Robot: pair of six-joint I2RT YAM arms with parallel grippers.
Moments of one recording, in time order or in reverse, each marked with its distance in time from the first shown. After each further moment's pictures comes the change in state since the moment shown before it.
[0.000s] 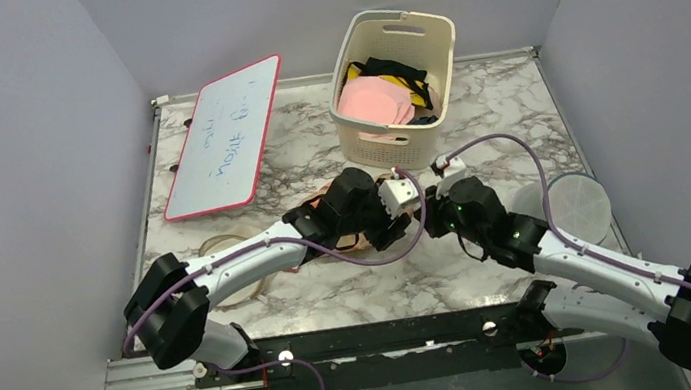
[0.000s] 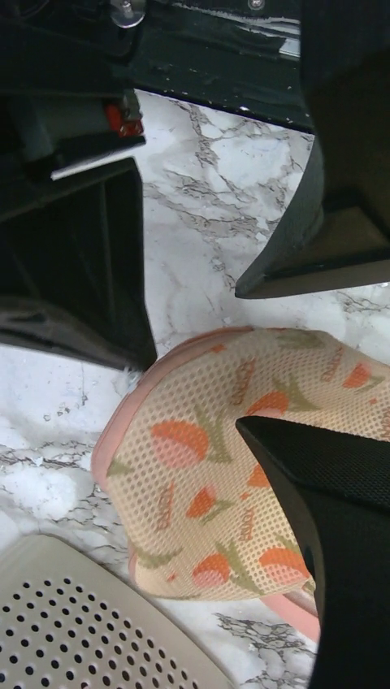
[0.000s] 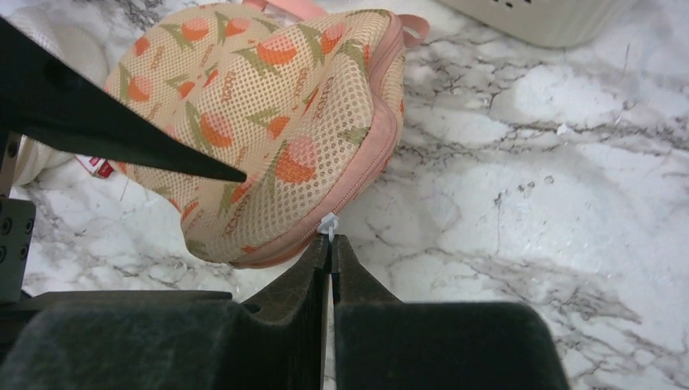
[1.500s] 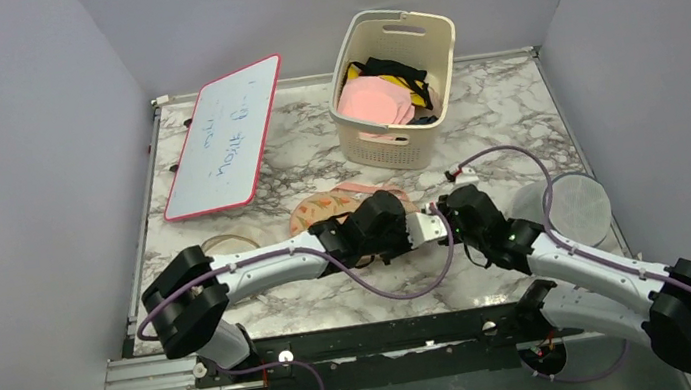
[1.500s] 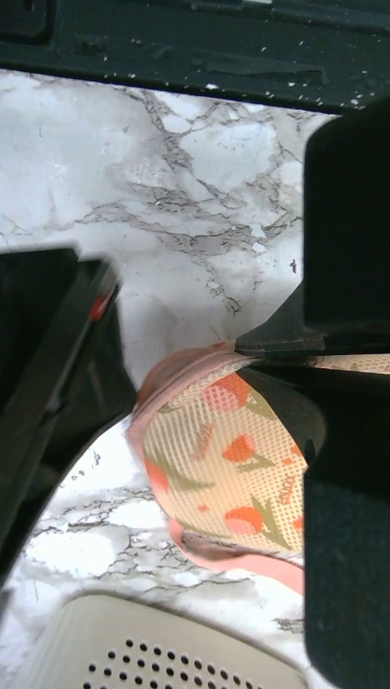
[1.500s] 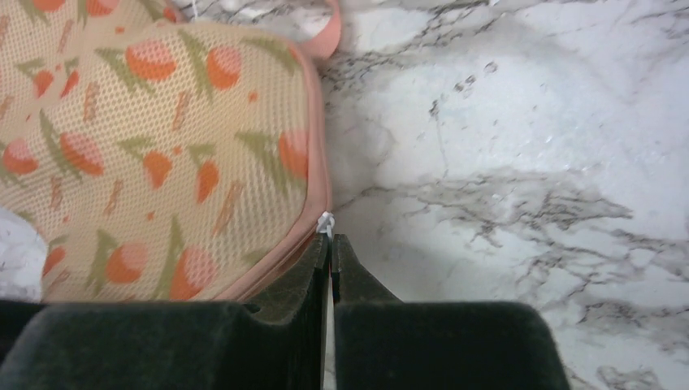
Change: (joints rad) left arm -0.155 0.119 0.031 -0.002 -0.101 0.162; right arm -0.043 0.003 -0.109 -0.090 0.045 0.190
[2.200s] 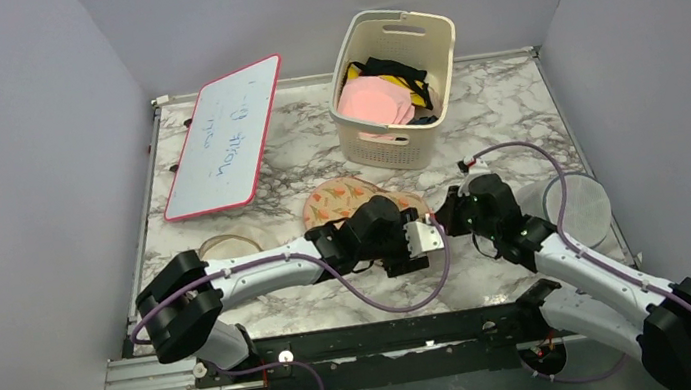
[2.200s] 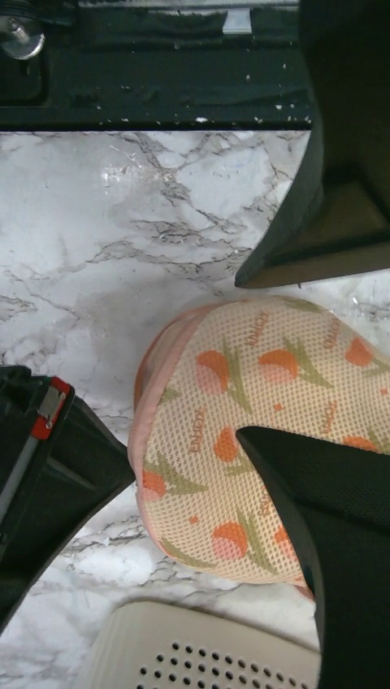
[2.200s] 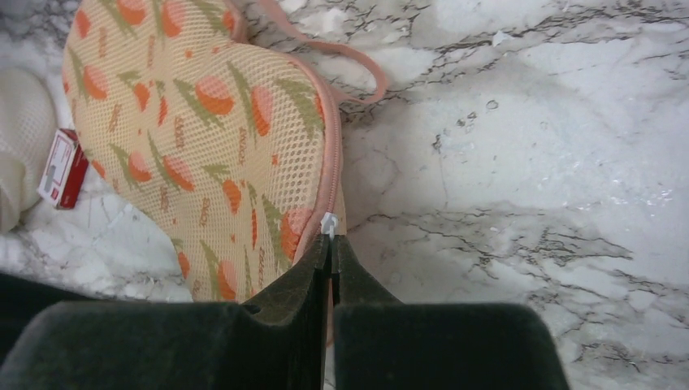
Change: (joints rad) left arm -0.015 -0.070 -0.071 0.071 0.071 0.073; right arm -0.212 -0.036 -0.031 0.106 -0.225 -0.062
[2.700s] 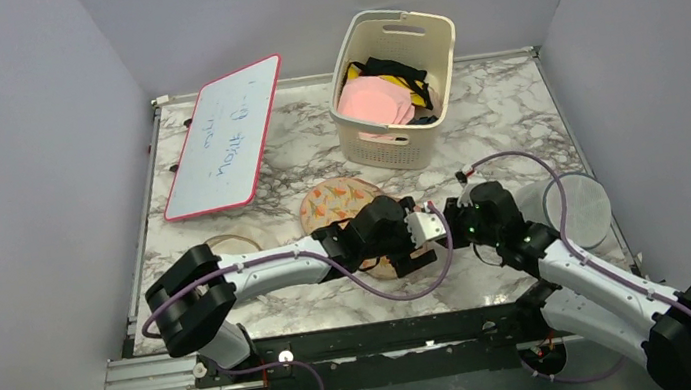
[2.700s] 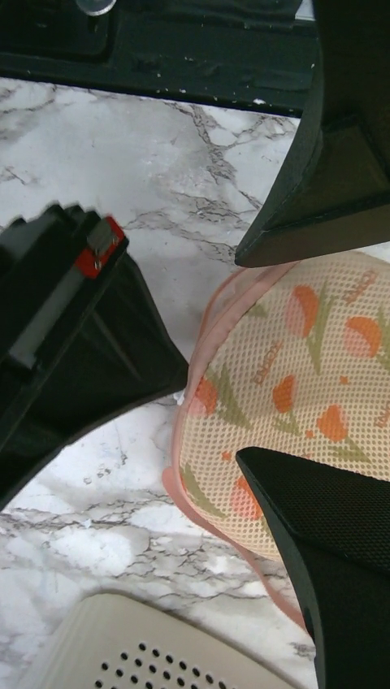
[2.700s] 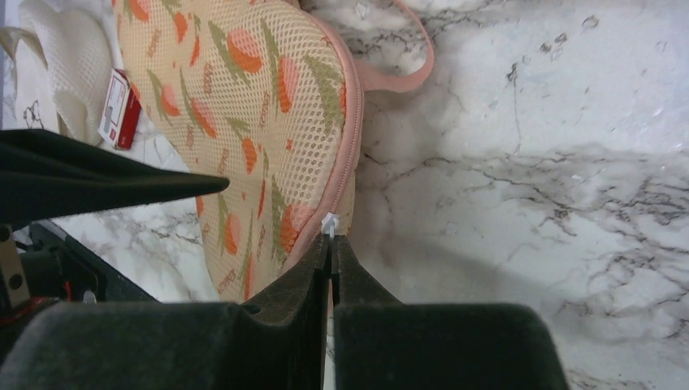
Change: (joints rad) left arm 0.000 0.035 -0.005 0.105 -0.077 -0.139; right arm 0.011 -0.058 -0.030 -0.049 -0.163 0.076
